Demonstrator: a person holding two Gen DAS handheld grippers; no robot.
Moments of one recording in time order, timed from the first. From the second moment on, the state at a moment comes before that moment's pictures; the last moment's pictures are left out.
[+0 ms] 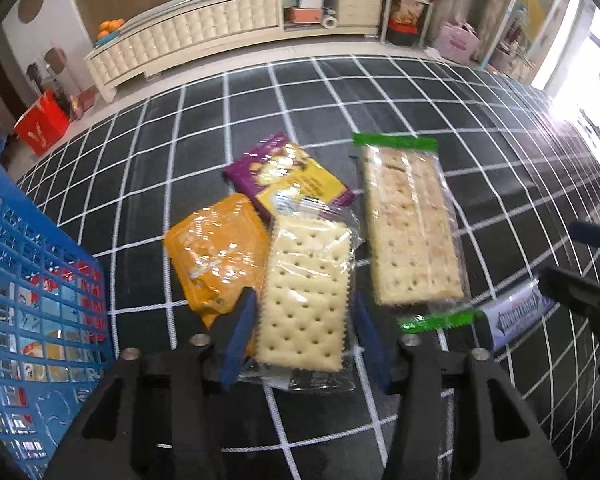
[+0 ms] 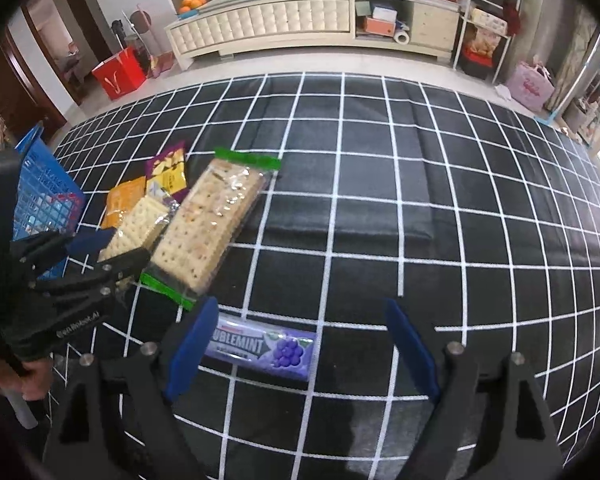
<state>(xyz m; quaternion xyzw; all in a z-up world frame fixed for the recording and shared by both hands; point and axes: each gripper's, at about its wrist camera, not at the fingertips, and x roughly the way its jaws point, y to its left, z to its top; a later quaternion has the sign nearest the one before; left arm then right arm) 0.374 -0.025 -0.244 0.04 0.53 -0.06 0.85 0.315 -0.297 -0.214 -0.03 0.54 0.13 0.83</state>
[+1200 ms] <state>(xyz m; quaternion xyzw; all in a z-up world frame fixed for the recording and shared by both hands) 0.360 0.010 -0.219 0.01 0.46 0.02 0.89 0.355 -0.207 -0.250 -0.08 0.57 0.11 0.81</state>
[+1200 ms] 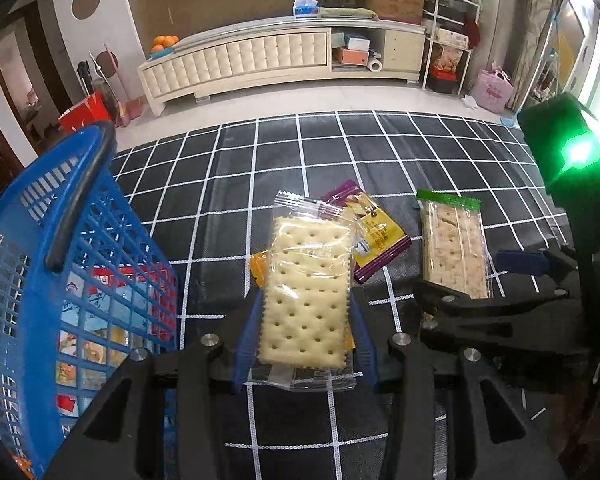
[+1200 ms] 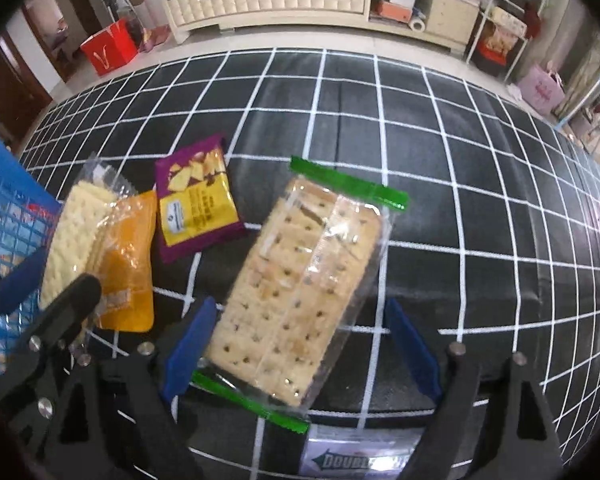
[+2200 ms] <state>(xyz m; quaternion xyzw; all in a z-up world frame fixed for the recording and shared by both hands) 0.259 0.009 -0.126 0.00 0.39 -0.03 0.92 0.234 -0.228 -0.106 -0.07 0.45 0.12 0.88</state>
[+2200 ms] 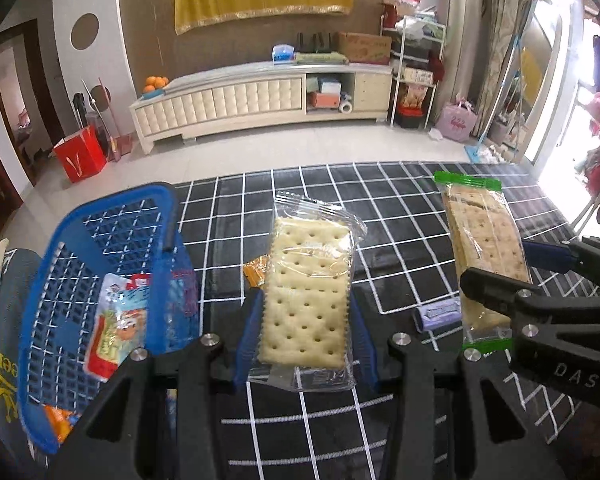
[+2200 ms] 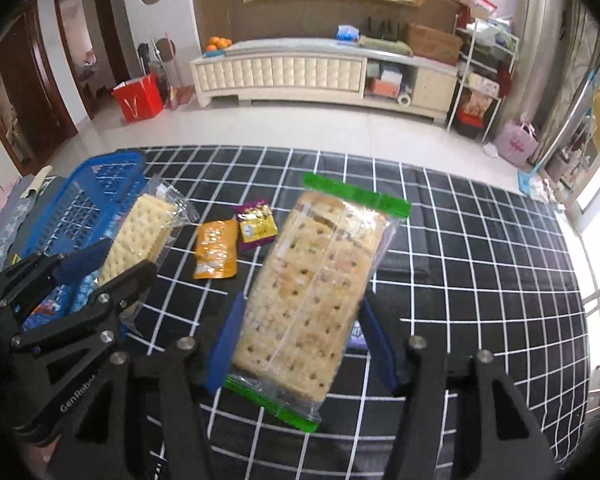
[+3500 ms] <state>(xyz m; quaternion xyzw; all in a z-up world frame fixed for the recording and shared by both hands) 0.209 0.192 -0.095 -0.01 0.43 0.00 0.90 0.219 -0.051 -0.103 -0.10 0.44 0.22 0.86</state>
